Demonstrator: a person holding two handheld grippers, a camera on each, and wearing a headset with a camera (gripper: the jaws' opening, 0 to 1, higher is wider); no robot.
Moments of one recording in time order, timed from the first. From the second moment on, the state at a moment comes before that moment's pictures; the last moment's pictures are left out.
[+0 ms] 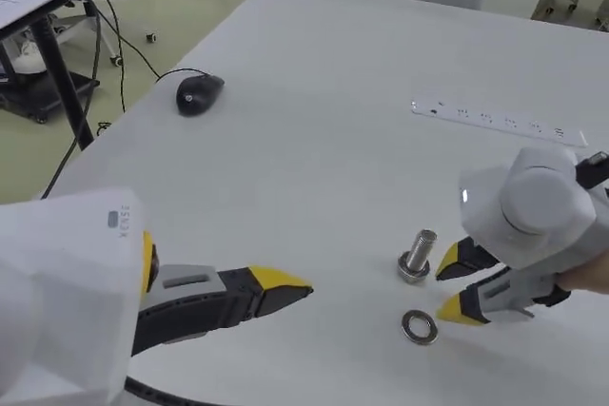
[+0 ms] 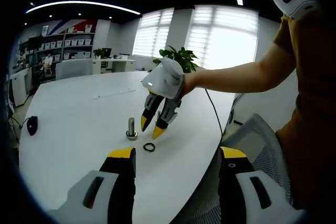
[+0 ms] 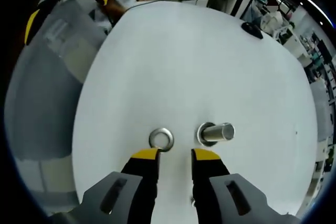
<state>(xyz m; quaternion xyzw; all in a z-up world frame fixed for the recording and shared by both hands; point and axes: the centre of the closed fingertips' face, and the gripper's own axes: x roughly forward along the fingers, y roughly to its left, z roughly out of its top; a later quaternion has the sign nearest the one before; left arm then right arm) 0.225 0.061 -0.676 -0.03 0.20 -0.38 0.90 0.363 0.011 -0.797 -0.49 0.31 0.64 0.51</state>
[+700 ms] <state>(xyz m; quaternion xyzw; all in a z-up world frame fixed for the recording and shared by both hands) 0.217 0.060 -0.670 -0.03 0.20 -0.37 0.91 0.347 0.009 -0.820 -0.48 0.31 0.66 0.50</state>
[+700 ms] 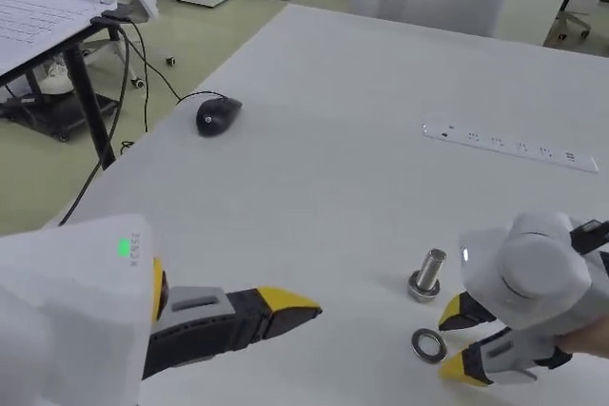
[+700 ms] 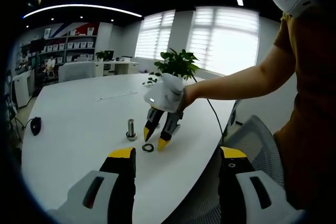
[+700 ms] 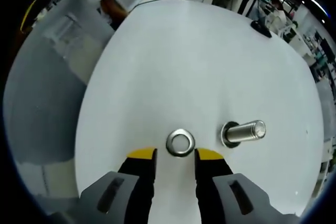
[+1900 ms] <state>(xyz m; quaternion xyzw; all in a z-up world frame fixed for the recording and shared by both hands) 0.225 0.064 -0.672 -0.03 0.19 -0.37 0.91 0.349 0.013 -0.824 -0.47 0.33 0.67 0.48</state>
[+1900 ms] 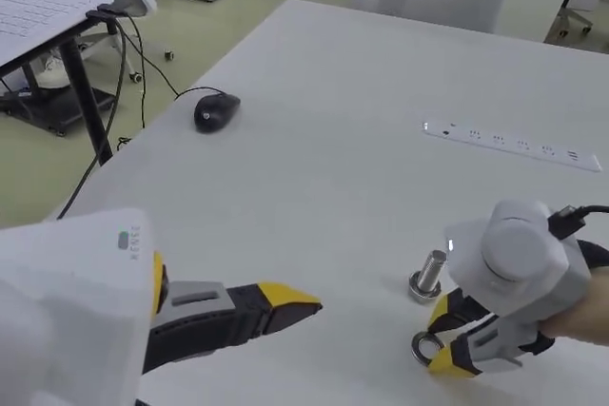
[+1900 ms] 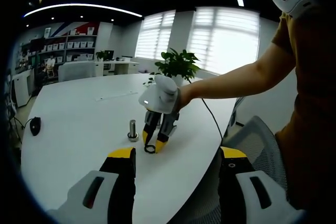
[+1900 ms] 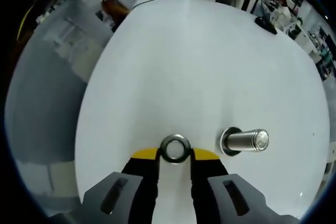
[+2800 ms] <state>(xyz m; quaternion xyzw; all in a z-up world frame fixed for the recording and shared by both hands) 0.227 0.057 -0.671 -0.03 0.20 -0.38 0.91 0.383 0.013 -0.751 -0.49 0.29 0.64 0.51</state>
